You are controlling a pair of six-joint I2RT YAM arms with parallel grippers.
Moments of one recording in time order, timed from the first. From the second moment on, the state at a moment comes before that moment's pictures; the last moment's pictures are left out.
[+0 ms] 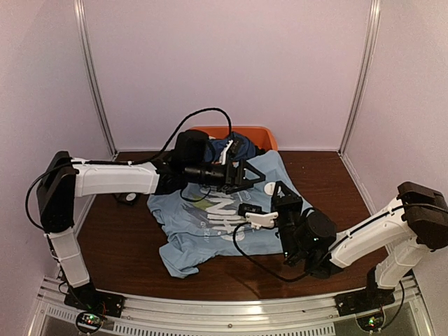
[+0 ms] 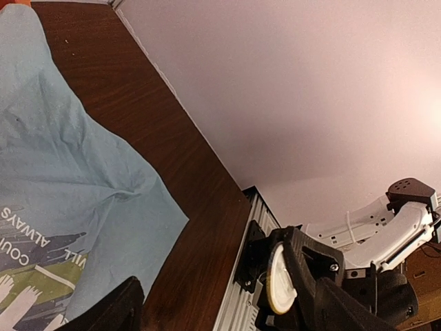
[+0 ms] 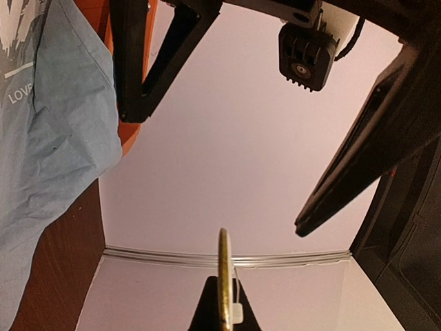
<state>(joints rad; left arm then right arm) -0.86 1.84 1.34 0.21 0.64 -0.78 1.25 1.58 0.57 1.33 1.16 -1.99</state>
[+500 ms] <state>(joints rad) -0.89 1.86 1.39 0.15 0.67 -0.76 1.27 1.58 0.58 1.33 1.13 -1.99</state>
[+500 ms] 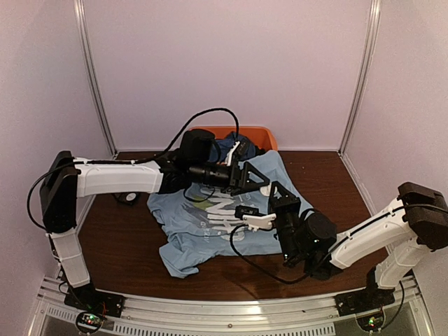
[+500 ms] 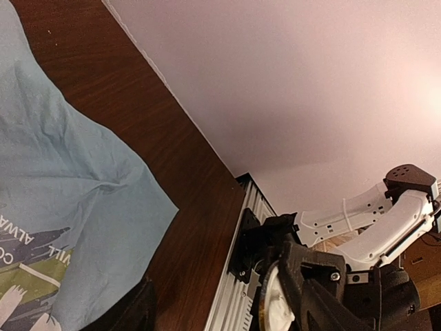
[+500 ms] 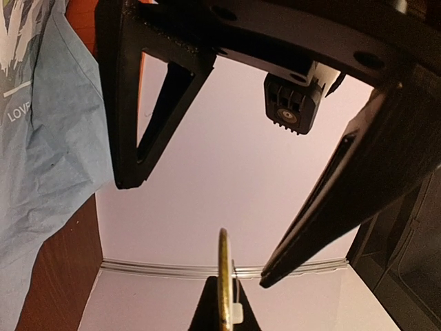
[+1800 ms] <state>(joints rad) -0.89 1.84 1.31 0.30 0.76 -0.81 1.27 1.58 0.59 1.33 1.13 -2.00</state>
